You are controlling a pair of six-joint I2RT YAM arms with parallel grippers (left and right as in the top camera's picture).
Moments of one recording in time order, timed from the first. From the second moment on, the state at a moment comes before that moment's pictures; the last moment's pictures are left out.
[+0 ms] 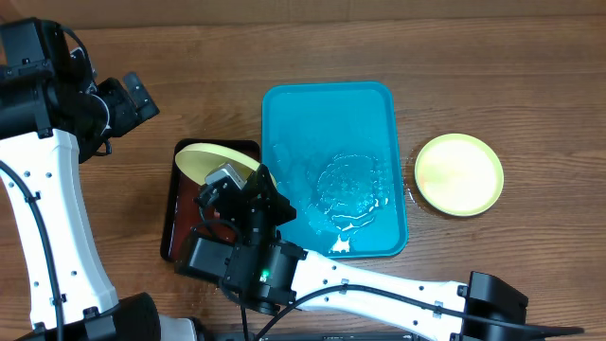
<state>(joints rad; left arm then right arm) 0.26 1.62 1.93 -1.44 0.12 -0.34 1.30 1.84 1.56 -0.73 1.19 0.34</state>
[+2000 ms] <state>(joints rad) 0.26 1.62 1.93 -1.44 0.12 -0.34 -0.37 1.76 1.15 -0.99 -0.20 0.48</state>
